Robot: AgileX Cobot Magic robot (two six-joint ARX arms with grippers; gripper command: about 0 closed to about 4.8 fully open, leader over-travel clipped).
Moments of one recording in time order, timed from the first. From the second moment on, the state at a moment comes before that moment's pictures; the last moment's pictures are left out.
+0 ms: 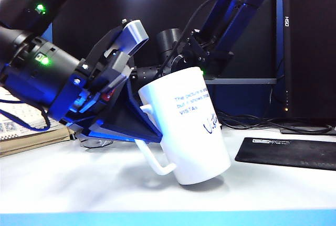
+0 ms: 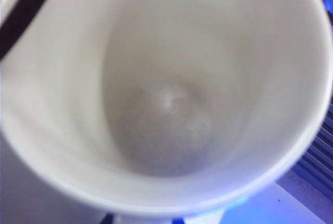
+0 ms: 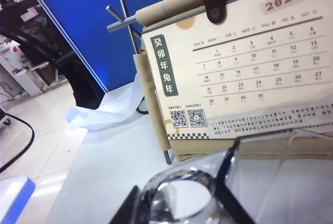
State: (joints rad) left arm -0.75 1.43 0.45 0.42 0.33 -0.08; right arm 0.60 2.33 1.62 0.43 -1.07 0.14
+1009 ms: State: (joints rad) left arm -0.74 1.43 0.45 0.42 0.33 -0.05; right arm 0.52 2.34 1.60 0.20 -1.05 0.11
